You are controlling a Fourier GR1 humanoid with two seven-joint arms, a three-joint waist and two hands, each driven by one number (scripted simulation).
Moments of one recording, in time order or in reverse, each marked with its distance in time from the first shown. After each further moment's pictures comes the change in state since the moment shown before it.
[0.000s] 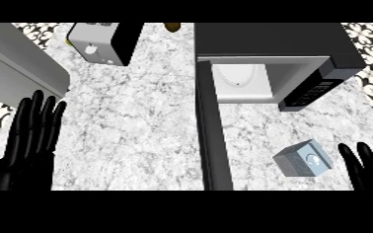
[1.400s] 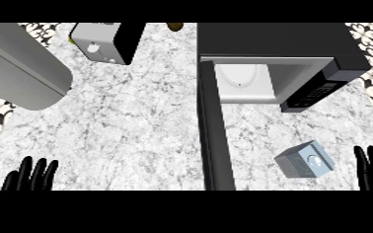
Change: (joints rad) left arm 0.465 -0.008 -0.124 -0.105 -0.003 -0.092 -0.283; right arm 0.071 0.093 -0.144 0.269 0.198 -0.088 -0.317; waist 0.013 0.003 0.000
